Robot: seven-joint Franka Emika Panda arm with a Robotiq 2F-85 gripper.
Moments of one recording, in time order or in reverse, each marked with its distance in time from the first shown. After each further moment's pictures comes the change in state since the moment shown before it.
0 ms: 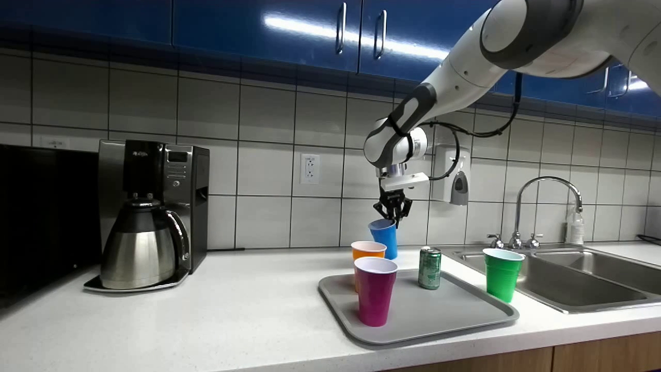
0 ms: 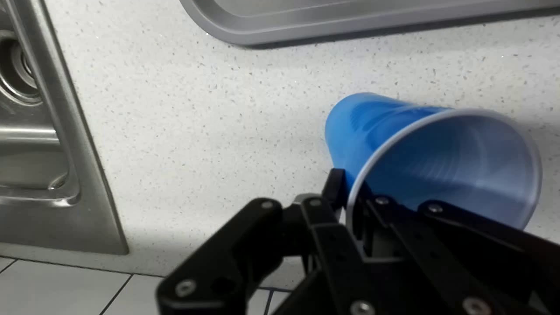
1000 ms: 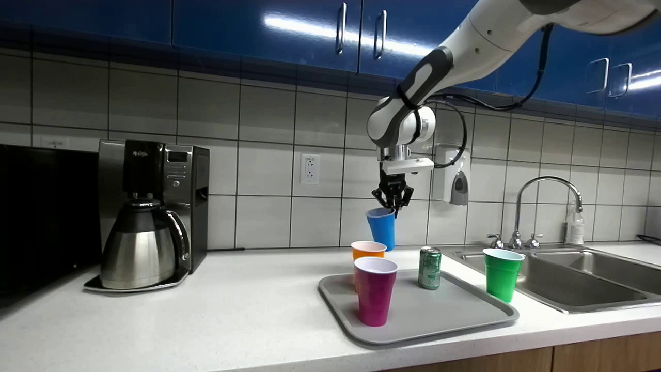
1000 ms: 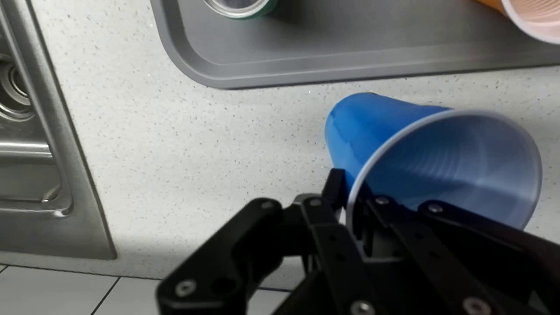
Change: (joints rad) arm 0.002 -0.218 0.048 -0.229 0.025 0.025 -0.002
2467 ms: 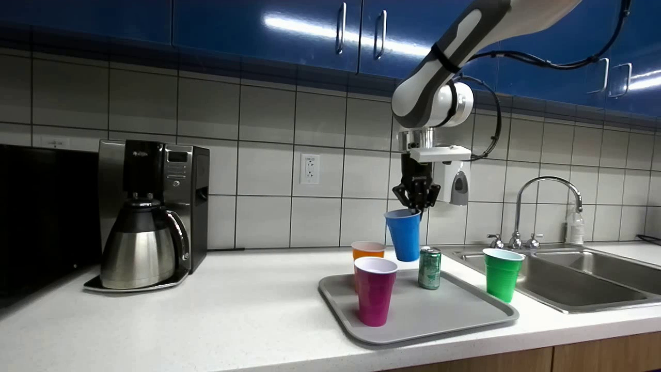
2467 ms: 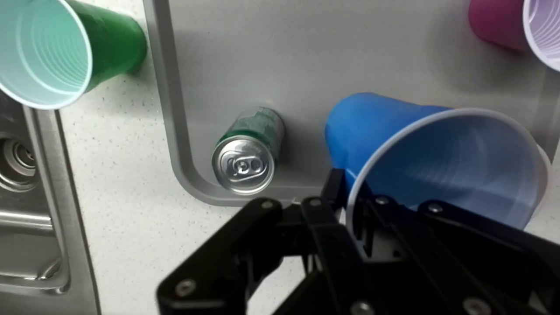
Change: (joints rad) arm -0.003 -0.360 0.023 -0.437 0.064 0.000 -0.087
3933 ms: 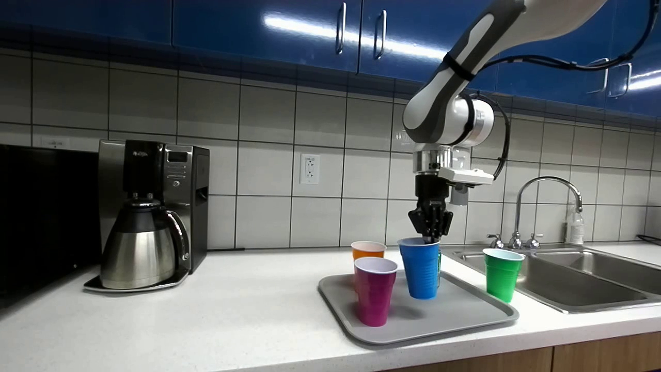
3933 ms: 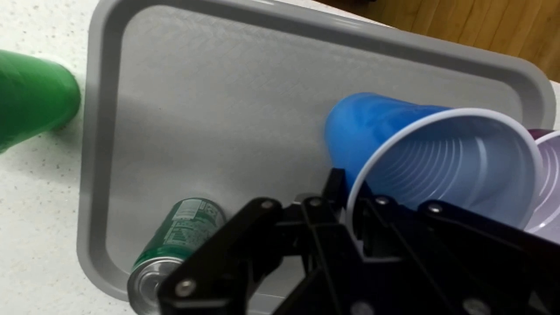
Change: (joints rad) arm -0.013 -0.056 -0.001 -0.204 0.157 0.037 -0.355
